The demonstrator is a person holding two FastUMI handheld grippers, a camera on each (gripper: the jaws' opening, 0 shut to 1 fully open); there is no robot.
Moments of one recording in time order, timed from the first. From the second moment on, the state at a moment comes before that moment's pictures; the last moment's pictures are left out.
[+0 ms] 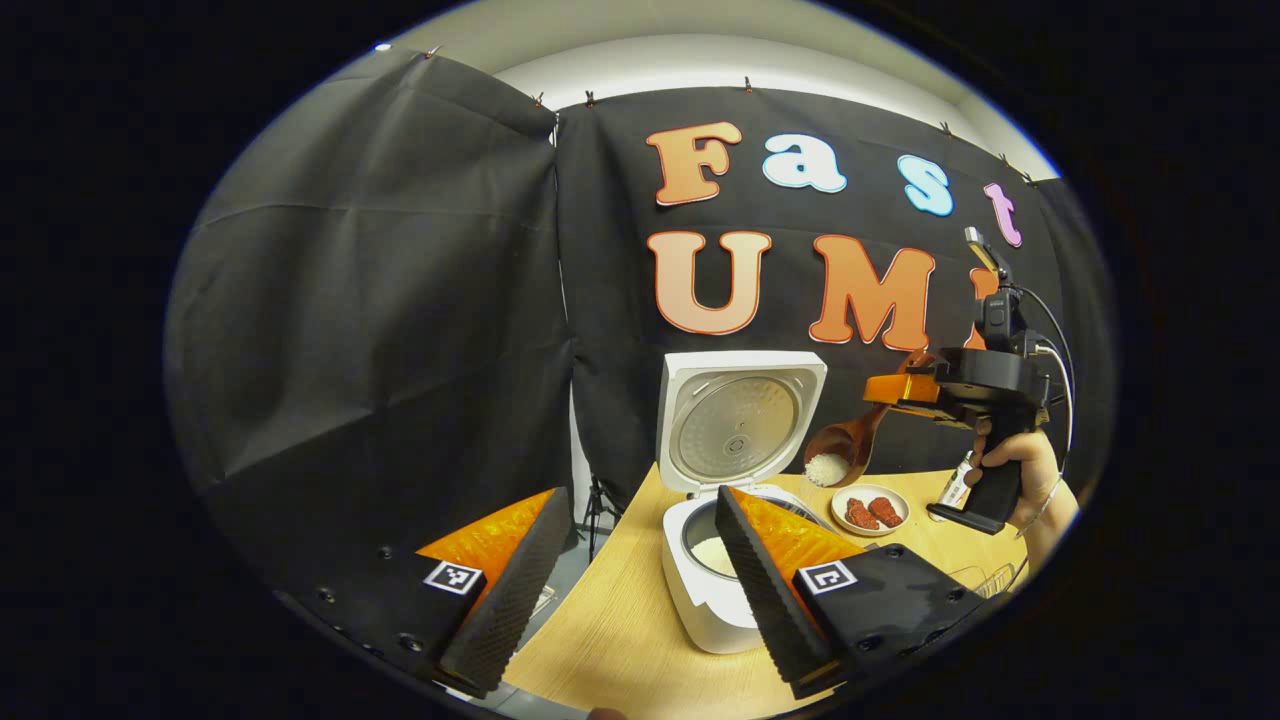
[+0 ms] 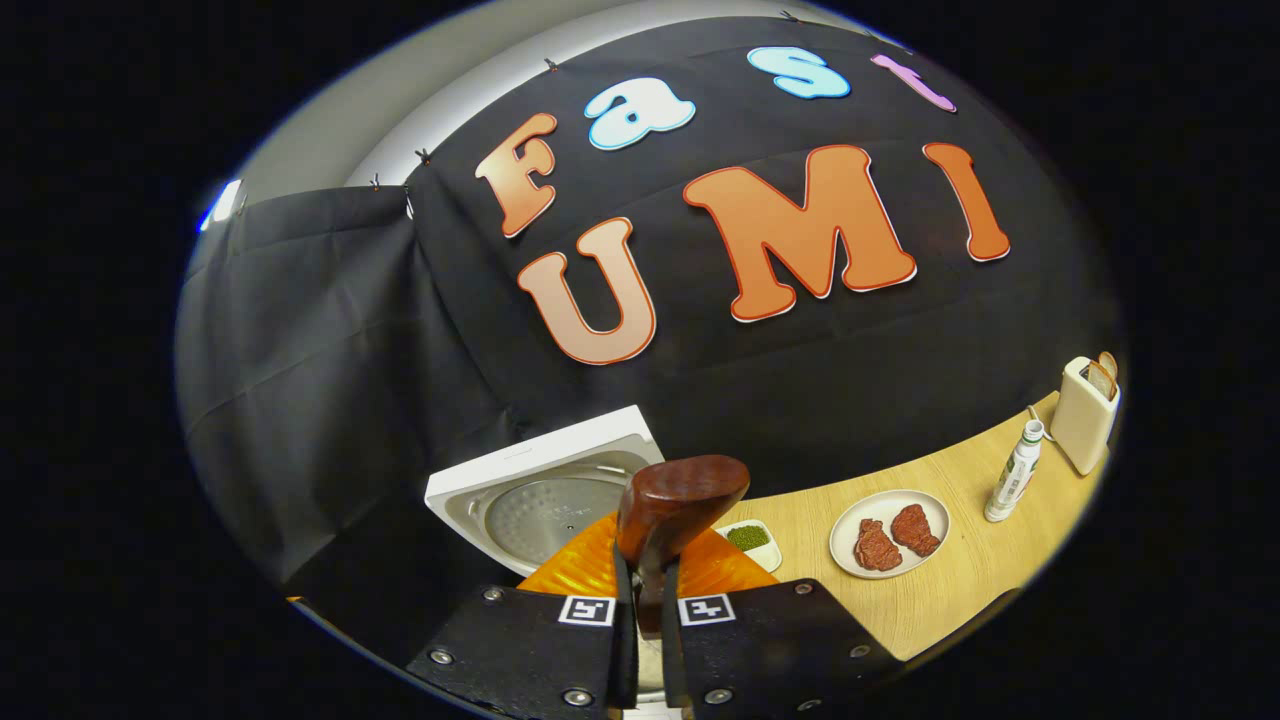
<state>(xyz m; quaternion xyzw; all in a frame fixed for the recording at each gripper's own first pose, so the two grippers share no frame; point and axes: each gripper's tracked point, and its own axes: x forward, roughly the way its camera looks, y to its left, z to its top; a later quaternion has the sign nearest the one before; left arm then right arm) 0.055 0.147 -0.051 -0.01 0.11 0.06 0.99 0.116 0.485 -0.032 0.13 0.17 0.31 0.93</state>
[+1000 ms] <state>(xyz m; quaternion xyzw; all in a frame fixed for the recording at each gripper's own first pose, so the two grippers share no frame) 0.059 0.144 -0.059 -0.01 0.11 0.06 0.99 0.093 0.503 -0.027 0.01 0.08 0.36 0.93</state>
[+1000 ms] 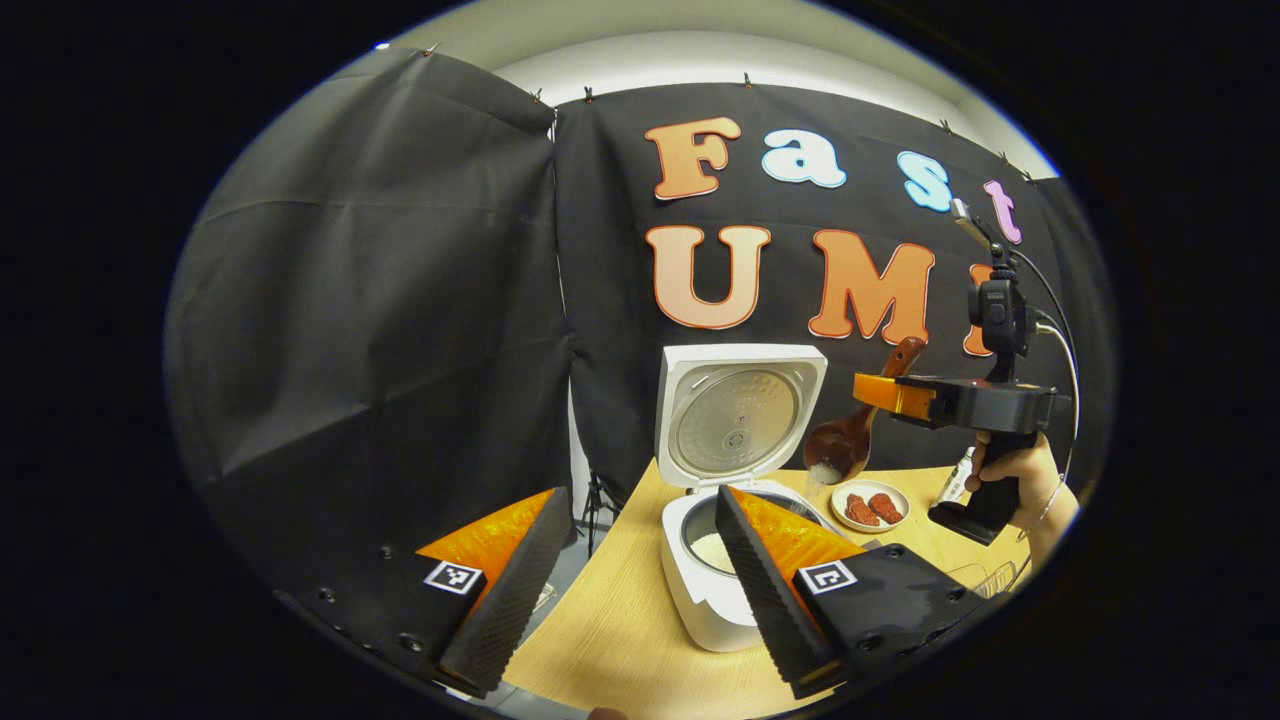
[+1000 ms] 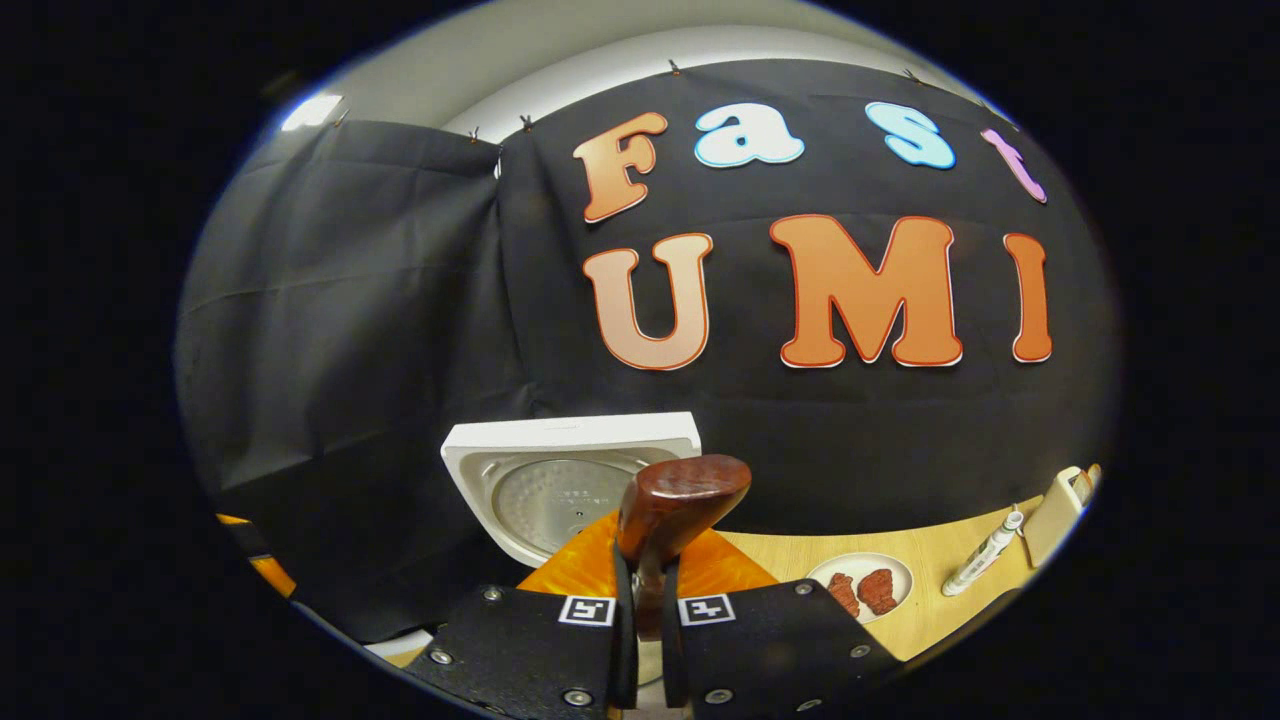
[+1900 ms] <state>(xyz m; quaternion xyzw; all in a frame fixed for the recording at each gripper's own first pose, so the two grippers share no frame) 0.051 0.145 -0.065 0.00 0.12 0.06 0.99 0.048 0.524 -0.046 -0.16 -0.02 0.41 0.90</state>
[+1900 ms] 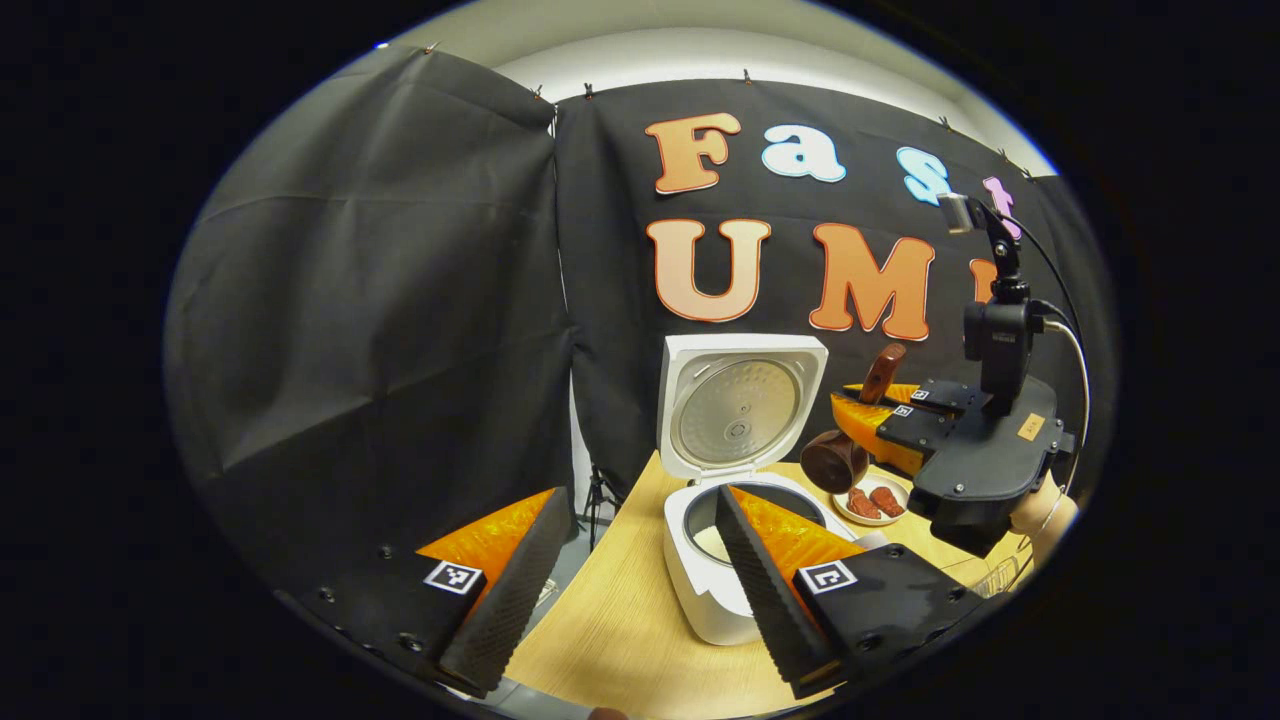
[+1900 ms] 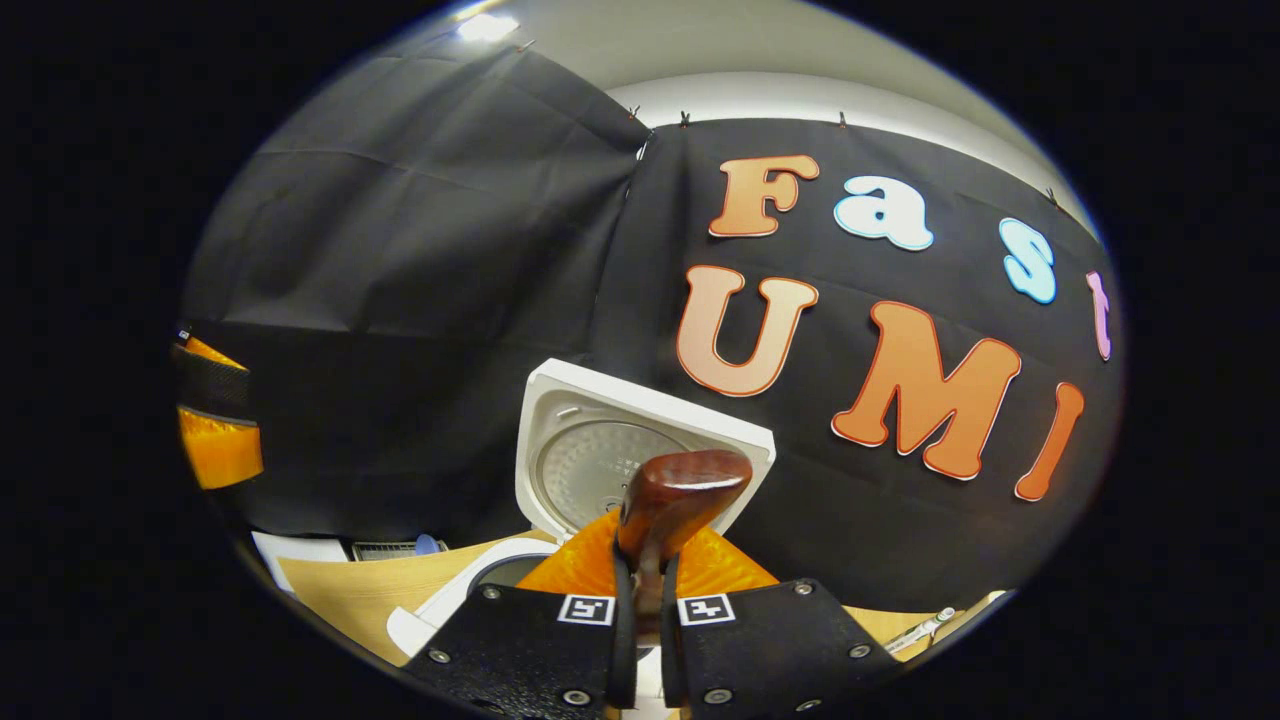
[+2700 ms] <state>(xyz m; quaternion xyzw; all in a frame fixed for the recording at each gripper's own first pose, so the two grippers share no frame) 0.052 0.128 -0.043 0.00 0.09 0.04 1.00 0.088 0.405 -0.024 0.07 0.09 0.34 0.94</state>
